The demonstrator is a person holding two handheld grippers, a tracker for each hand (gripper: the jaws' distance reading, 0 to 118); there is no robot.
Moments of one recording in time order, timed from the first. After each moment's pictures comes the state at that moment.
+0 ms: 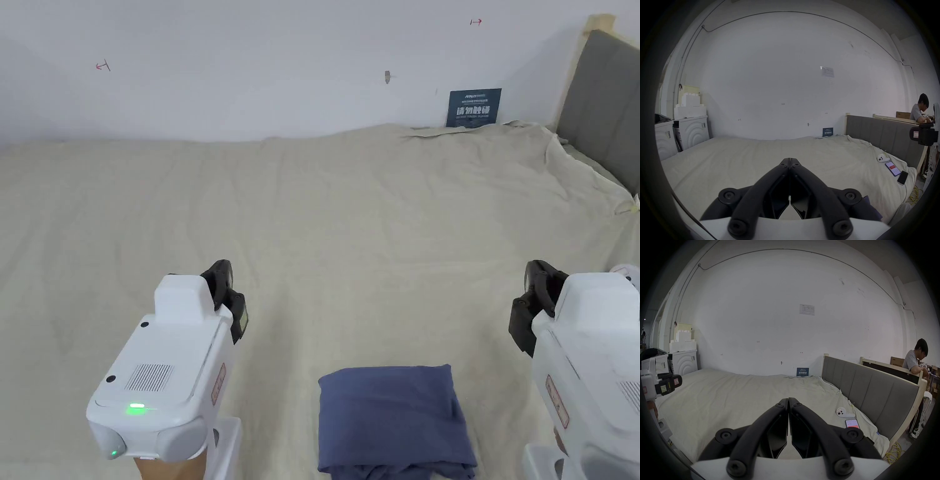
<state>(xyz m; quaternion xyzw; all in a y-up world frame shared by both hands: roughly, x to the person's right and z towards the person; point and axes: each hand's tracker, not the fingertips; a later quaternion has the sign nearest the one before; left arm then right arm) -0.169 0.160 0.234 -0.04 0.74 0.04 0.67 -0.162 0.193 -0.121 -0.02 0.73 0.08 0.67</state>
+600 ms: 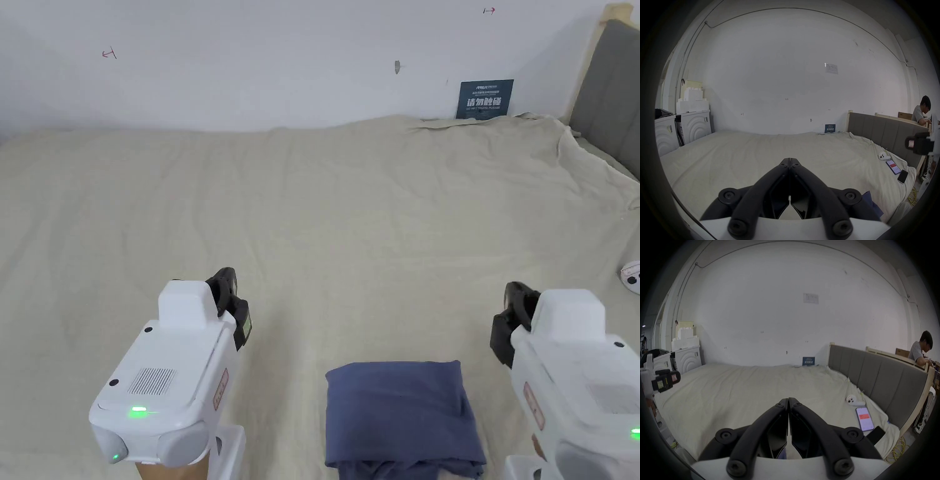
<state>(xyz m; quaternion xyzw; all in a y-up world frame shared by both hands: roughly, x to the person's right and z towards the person) -0.170 0.148 0.238 -0.05 0.74 0.06 0.67 -0.185 0.149 -0.105 -0.08 0.74 0.11 0.65</state>
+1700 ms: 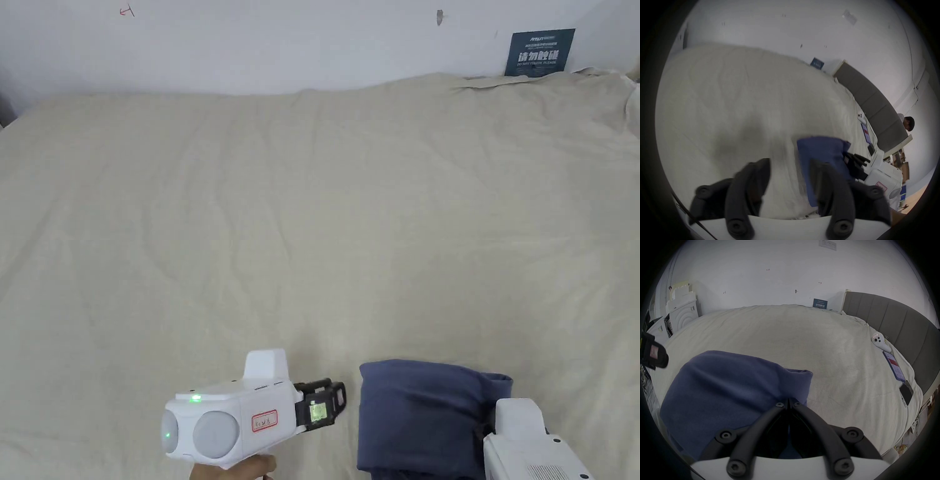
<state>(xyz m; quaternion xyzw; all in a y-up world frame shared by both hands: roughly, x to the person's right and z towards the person) -0.227 0.025 0.246 -0.18 0.54 0.46 0.68 -0.223 -0.040 -0.073 -0.19 0.72 0.29 0.60</state>
